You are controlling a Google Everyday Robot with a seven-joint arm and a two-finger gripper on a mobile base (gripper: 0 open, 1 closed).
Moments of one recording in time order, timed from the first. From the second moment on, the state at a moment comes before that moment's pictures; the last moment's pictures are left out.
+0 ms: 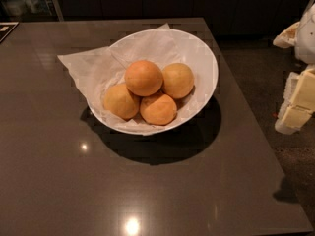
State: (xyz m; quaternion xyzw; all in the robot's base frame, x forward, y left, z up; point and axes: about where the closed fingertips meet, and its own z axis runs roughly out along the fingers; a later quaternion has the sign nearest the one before) arm 0.438 -0.217 0.976 -0.60 0.78 -0.03 0.16
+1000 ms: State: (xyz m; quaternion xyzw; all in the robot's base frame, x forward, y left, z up) arm 0.453 -0.176 0.983 -0.65 0.74 -0.06 0.14
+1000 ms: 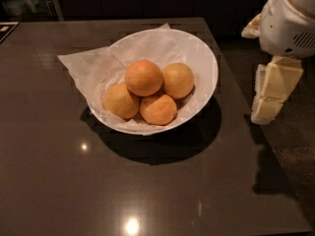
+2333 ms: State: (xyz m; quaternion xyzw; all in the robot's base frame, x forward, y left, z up) arm 0.479 -0.044 1.018 -0.75 0.64 -0.06 0.17
